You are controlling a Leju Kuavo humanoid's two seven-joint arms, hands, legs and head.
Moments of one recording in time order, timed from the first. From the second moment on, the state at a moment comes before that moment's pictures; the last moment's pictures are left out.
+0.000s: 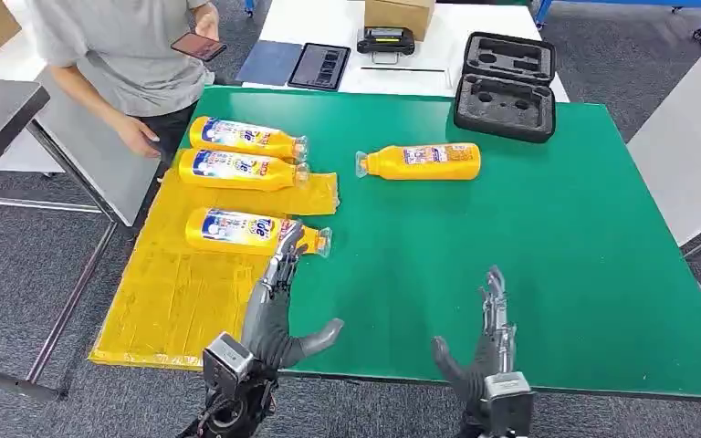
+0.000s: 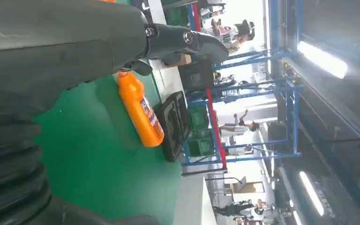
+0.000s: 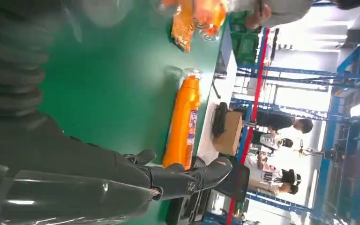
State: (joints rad) left arm -0.10 -0.08 -0.66 -1.41 -0.10 0.25 -0.70; right arm 0.17 0.12 0.22 -1.44 0.09 -0.26 -0.70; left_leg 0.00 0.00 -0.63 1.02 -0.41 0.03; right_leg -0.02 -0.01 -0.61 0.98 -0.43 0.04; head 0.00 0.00
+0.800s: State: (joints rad) left arm -0.08 -0.09 -0.69 -1.46 -0.03 0.17 -0.70; right arm 0.17 0.06 0.27 -1.48 -0.09 -0.11 -0.70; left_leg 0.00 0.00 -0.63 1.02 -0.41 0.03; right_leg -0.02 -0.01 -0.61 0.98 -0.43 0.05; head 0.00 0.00
